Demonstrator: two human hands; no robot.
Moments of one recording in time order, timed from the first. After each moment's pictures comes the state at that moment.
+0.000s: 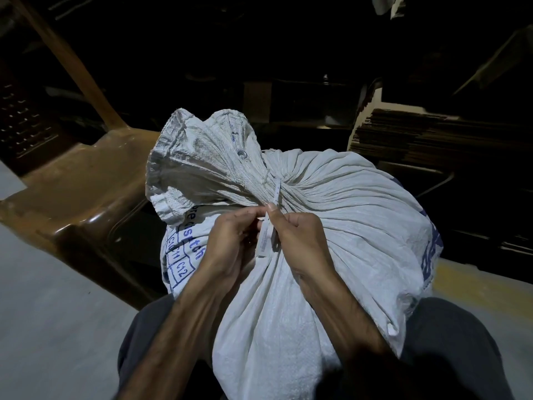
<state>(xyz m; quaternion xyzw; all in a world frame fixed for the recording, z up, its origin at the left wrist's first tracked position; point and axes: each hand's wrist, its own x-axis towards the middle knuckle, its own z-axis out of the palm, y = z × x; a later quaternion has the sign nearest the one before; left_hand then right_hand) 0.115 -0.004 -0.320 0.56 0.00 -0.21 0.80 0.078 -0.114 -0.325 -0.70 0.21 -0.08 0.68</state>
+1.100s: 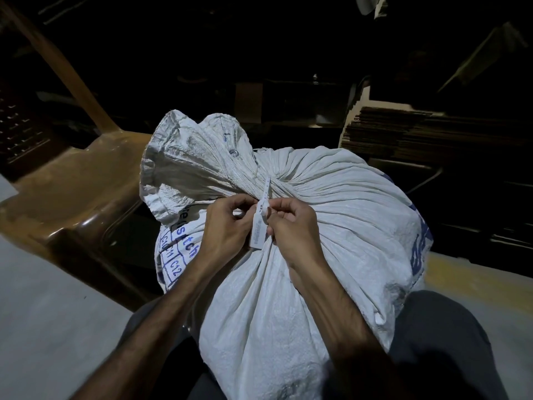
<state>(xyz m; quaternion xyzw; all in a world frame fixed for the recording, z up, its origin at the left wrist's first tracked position) 0.149 -0.001 -0.337 0.82 -0.21 0.04 0.53 0.079 -0.120 -0.321 -0.61 0.24 -0.11 0.75</state>
